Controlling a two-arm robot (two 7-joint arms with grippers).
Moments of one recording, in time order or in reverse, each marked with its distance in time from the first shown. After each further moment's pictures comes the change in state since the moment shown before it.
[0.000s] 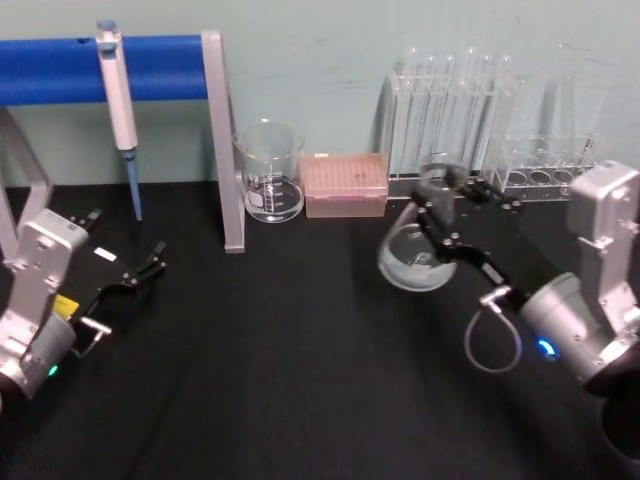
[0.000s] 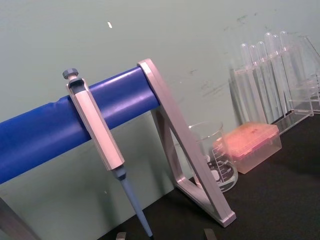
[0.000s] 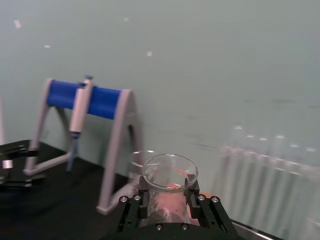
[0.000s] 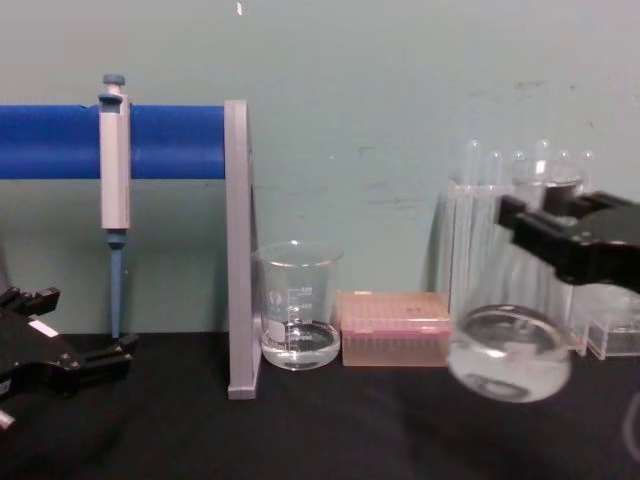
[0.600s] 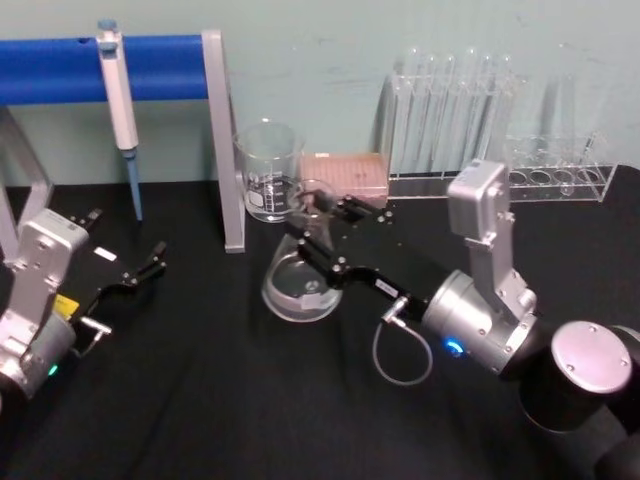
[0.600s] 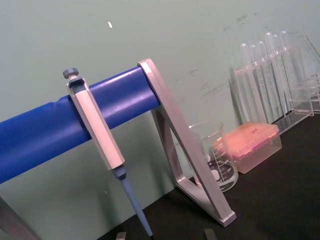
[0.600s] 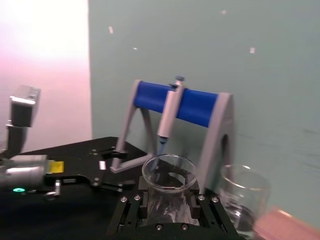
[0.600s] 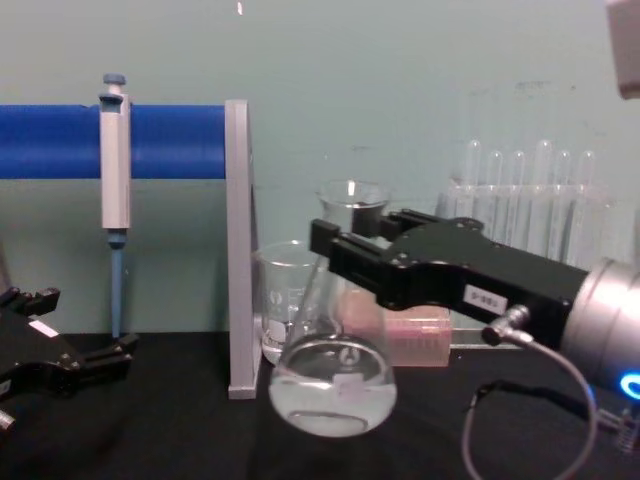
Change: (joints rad) left arm 0.000 0.000 0.000 0.000 0.000 0.000 0.000; right arm 0.155 -0.055 -0.169 0.129 0.043 0.012 0.204
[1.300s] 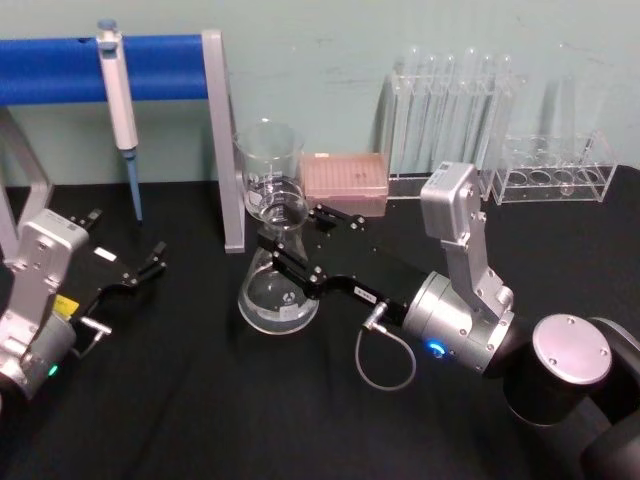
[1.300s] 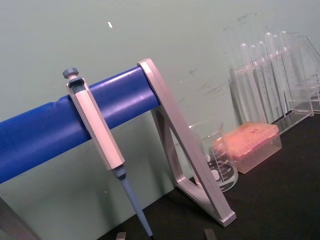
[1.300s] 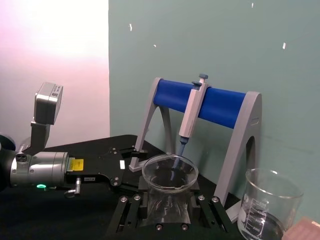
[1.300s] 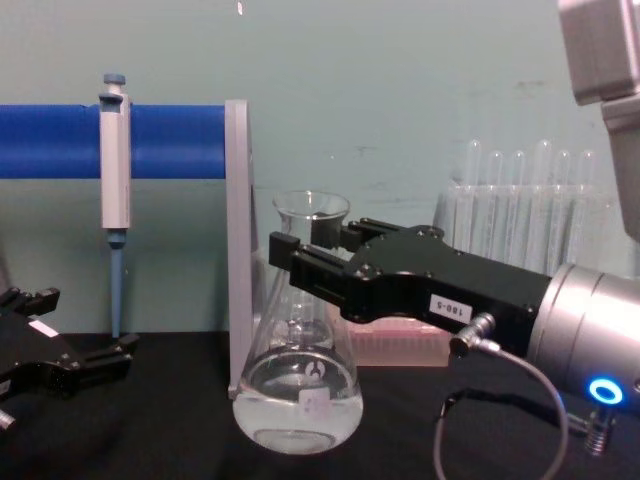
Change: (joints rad) left arm 0.000 0.000 0.000 0.000 0.000 0.000 0.000; right arm 0.052 0.011 -0.068 0.038 0.035 -0.002 0.036
